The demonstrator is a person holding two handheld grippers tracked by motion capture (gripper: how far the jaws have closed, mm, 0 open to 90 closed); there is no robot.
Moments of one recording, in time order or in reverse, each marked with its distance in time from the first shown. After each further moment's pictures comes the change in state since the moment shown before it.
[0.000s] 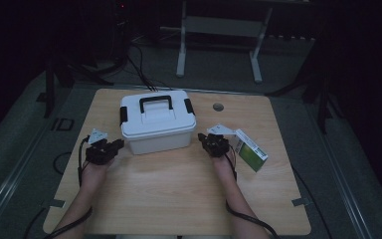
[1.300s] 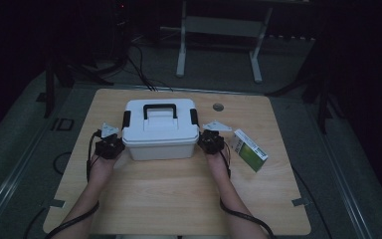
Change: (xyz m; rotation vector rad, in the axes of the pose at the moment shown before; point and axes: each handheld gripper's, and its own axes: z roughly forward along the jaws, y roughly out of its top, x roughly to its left) left arm -0.023 0.014 0.010 0.045 0.038 0.035; right arm 0.014 0.013 0.002 -0.015 0.000 0.076
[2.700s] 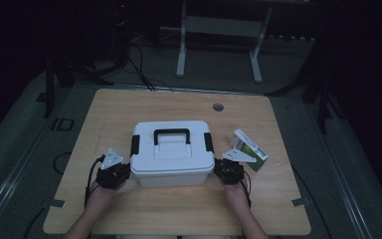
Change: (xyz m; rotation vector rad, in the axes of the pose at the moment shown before) left arm -0.051 -0.046 -0.050 -0.001 -0.179 0.106; right arm 0.007 -0.056 -0.092 -0.014 0.066 0.019
